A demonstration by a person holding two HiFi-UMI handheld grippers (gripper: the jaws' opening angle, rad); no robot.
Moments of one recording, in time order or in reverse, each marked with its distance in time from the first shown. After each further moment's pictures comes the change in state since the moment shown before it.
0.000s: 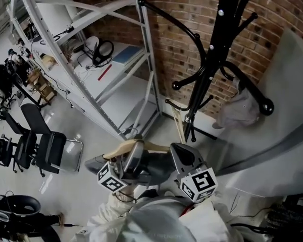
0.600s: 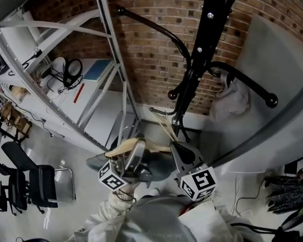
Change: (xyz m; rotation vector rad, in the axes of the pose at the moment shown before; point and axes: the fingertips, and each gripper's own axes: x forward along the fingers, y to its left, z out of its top) left arm 0.036 0.050 -0.002 -0.234 0.135 -0.213; right arm 0.020 -0.027 0.008 -0.016 -0.031 -0.333
